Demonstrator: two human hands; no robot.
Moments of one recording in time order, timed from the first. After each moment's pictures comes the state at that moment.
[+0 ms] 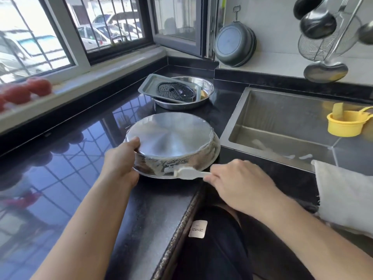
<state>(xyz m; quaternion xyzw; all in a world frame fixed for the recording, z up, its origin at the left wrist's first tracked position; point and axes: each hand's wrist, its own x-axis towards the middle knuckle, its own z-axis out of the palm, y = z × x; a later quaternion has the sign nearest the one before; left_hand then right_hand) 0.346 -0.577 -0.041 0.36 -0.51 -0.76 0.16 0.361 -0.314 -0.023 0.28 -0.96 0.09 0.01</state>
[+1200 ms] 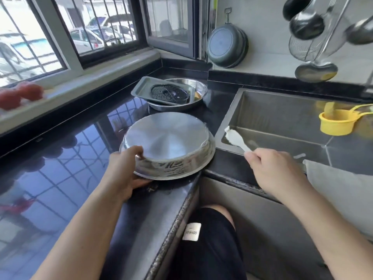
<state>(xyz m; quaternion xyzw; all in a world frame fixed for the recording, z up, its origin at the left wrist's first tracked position) 0.365 -0.551 -0.031 0.34 -0.61 -0.72 0.08 0.331 -0.253 -0.022 0.04 -0.98 0.17 0.04</state>
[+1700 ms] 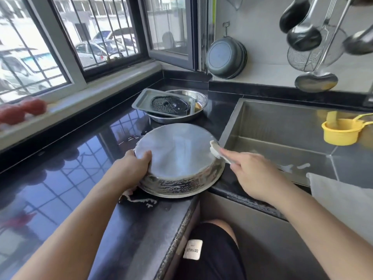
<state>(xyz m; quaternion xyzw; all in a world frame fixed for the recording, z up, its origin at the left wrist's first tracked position) 0.329 -0.572 -0.023 0.30 -0.91 -0.29 -0.02 0.304 -0.271 -0.014 0.21 -0.95 0.22 -0.01</state>
